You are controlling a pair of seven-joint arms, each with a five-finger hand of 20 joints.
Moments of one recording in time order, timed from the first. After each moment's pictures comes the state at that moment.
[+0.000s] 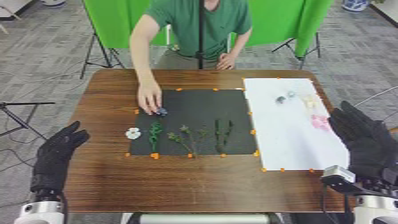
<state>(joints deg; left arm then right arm) 130.5 -67.1 -103.0 -114.7 54.7 8.7 18.8 -131.7 -70.7 105.2 -122.9 -58.0 8.4 -20.1</state>
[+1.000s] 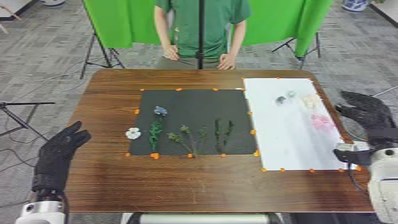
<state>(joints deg) 130.4 -66.9 -102.6 -114.7 54.8 8.8 18.7 -118.7 -47.1 103.1 -116.7 -101.4 14.3 18.7</state>
